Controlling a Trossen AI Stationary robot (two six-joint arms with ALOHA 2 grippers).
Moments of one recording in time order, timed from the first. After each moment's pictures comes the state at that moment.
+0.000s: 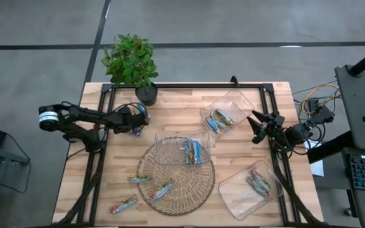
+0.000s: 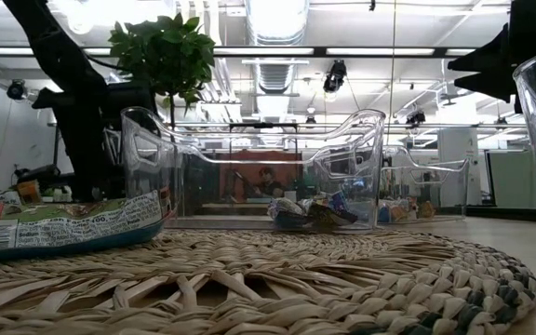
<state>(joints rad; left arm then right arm) 0.32 1.36 0.47 -0.38 -0.55 -1.55 0.58 0.02 0.01 0.35 1.26 -0.03</state>
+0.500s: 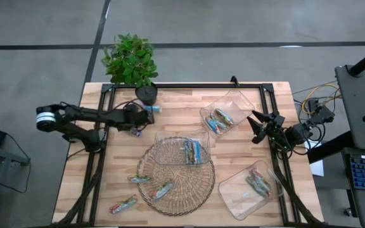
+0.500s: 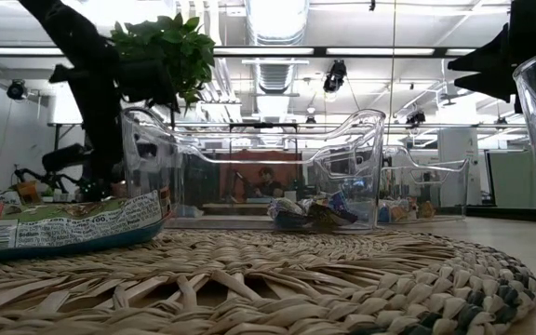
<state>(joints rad) 0.28 1.31 0.60 -0.49 -0.49 -1.36 0.58 0.02 0.01 0.35 1.26 -0.04</state>
